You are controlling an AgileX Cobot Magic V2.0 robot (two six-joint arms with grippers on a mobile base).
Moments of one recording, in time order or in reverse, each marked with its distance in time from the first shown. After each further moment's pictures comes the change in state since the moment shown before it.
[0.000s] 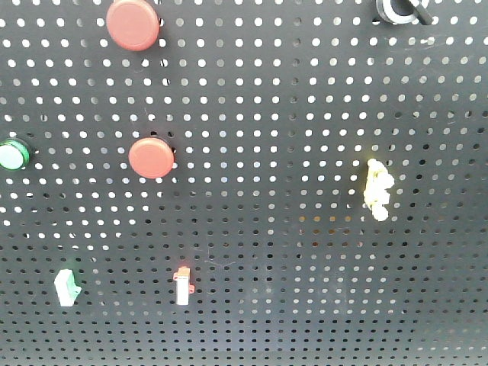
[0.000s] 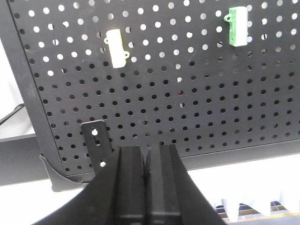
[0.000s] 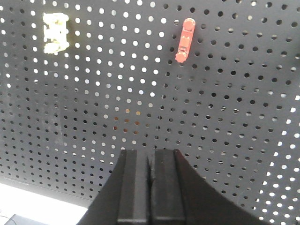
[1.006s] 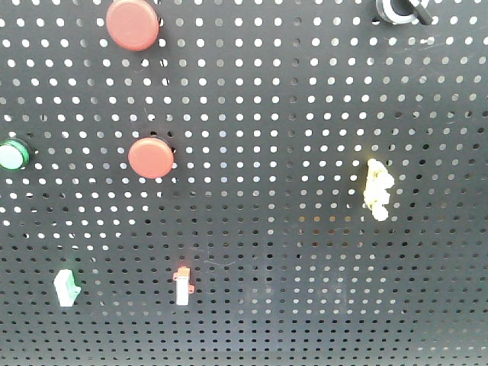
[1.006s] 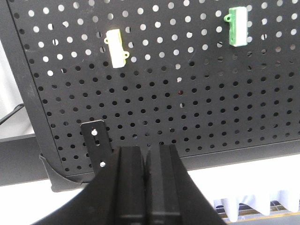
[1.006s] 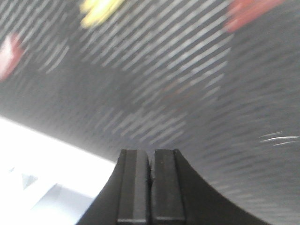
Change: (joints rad) left arm 0.000 0.000 0.000 0.000 0.000 0.000; right arm -0.087 0.000 0.278 0.366 -0.232 -0.289
